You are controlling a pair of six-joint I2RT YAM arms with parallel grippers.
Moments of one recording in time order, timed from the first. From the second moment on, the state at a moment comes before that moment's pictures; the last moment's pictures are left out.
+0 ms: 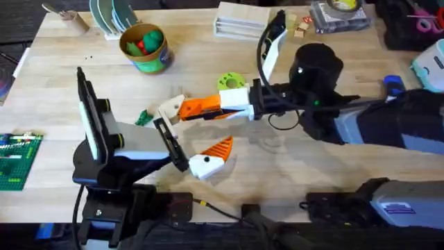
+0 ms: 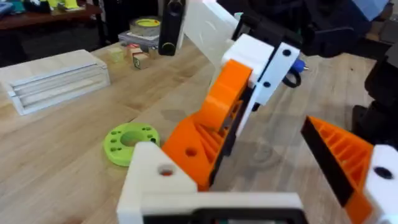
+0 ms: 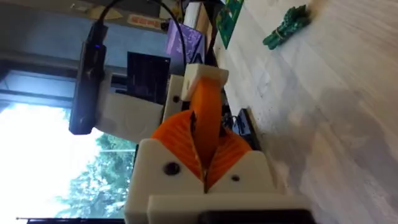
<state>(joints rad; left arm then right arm) -0.07 0.00 0.00 -0.07 0.97 -0.02 0.60 1.53 0.53 0.82 -1.01 1.15</state>
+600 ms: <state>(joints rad) -0.03 0.00 0.00 -0.07 0.87 -0.02 0.65 1.78 0.78 0.81 -1.12 1.11</state>
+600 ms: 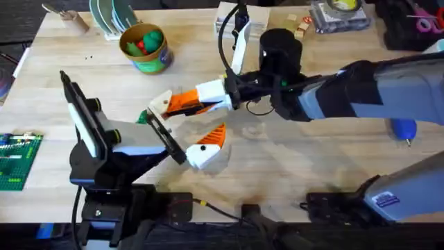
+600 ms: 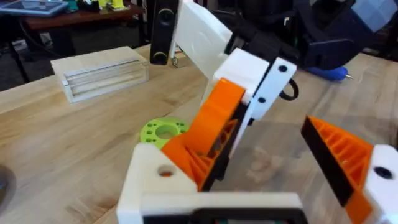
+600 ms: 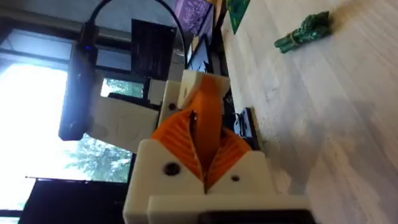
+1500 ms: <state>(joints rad) -0.05 0.00 0.00 -0.08 0.97 -0.02 0.62 1.79 0.78 0.78 -1.17 1.02</state>
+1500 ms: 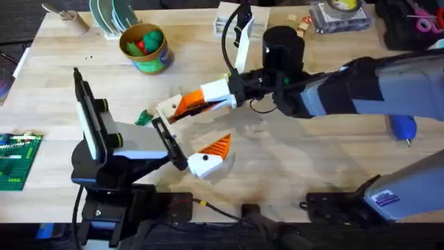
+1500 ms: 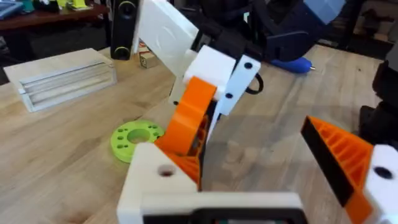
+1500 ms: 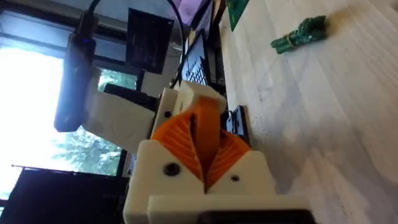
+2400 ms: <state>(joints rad) -0.04 0.00 0.00 -0.08 0.99 -0.02 0.64 1.79 0.78 0.79 -1.11 0.91</state>
